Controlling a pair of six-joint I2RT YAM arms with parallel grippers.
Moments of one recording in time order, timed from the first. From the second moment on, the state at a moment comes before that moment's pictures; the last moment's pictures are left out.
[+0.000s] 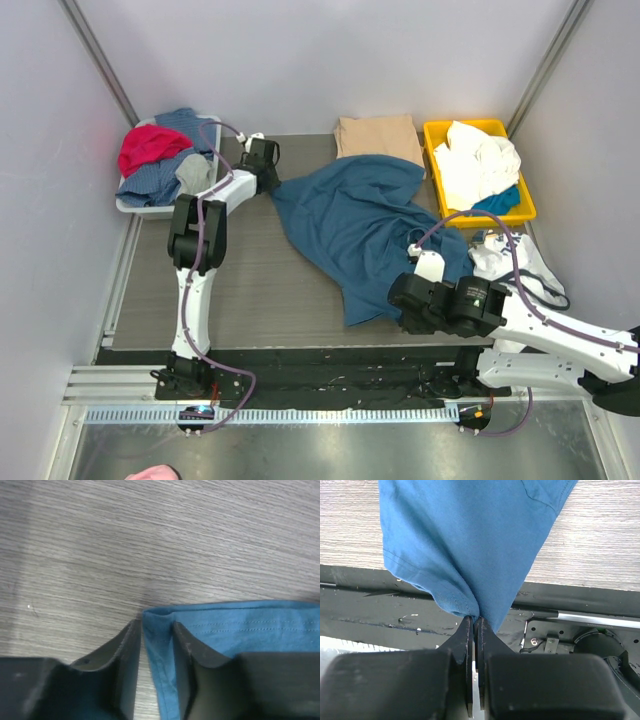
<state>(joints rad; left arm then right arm) -0.27 2.31 1.79 -0.27 -0.24 -0.47 1.16 0.92 0.95 -1.22 0.36 1.09</state>
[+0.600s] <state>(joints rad) -0.26 2.19 1.69 -0.32 -0.21 -0.45 1.16 0.86 0.97 -1.23 0.49 1.12</state>
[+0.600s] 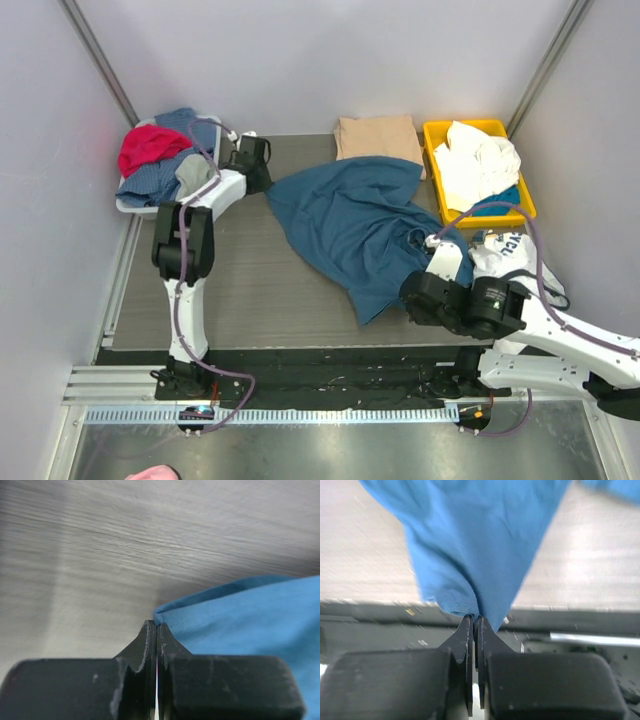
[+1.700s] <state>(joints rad) -0.14 1.04 1.86 -0.85 -0.23 -0.31 1.13 1.17 1.74 -0.86 1.12 0.26</state>
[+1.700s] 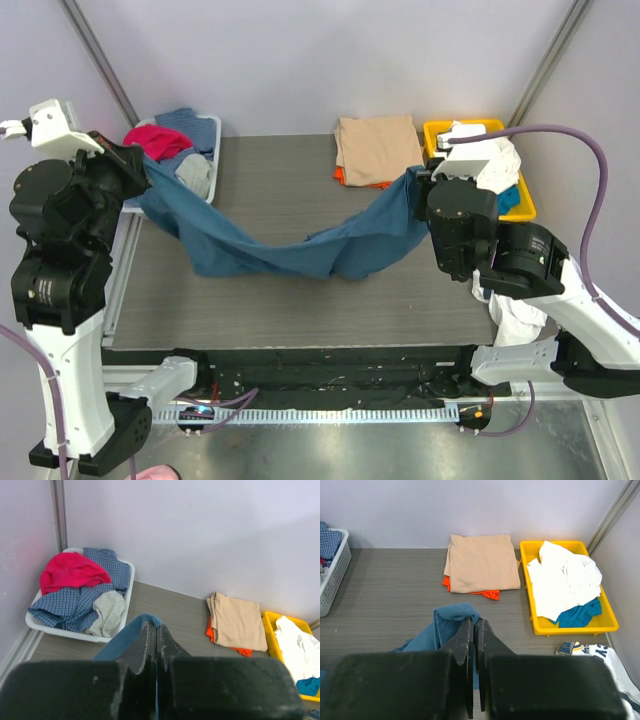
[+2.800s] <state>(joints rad) -0.14 1.38 2.28 -0.80 -0.15 -0.26 0.40 1.61 2.46 -0.66 0.43 0.10</state>
